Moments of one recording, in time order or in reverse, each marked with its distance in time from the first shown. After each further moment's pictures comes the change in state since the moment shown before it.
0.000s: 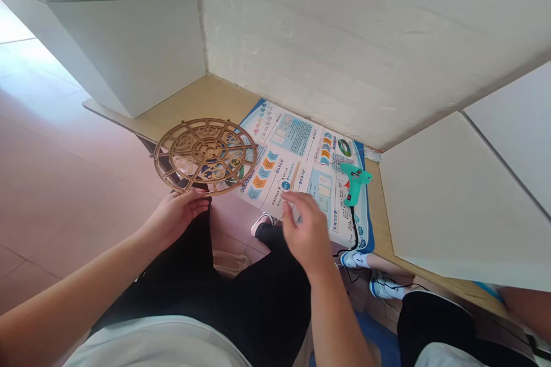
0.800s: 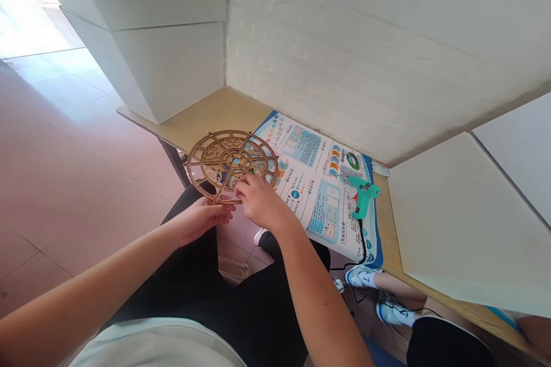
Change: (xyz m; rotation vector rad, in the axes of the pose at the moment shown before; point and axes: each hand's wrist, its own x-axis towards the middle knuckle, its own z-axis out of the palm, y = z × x) left_hand -0.006 0.000 0.010 0.572 -0.332 0.081; right_hand 0.077 -0.044 0.077 -0.026 -0.579 -0.319
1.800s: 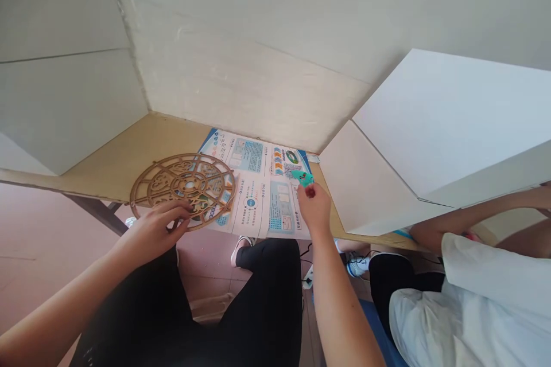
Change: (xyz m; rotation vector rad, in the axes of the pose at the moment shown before) left_hand 0.042 0.043 -0.026 1.049 0.080 0.936; right_hand -0.151 0.096 -0.069 -0.076 0.725 1.170
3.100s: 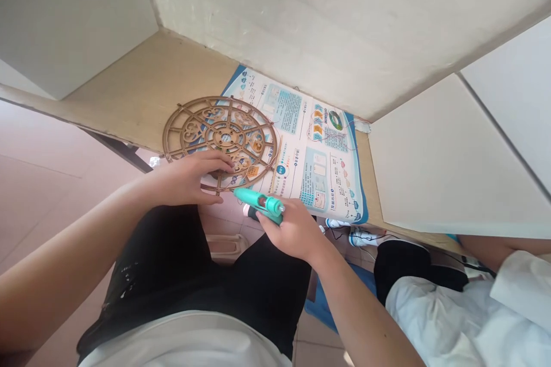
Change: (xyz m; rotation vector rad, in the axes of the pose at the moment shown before) left_hand 0.037 -0.015 -0.006 -0.296 -0.432 -0.069; right_hand -0.096 -0.065 0.031 0.195 -0.729 -0.675
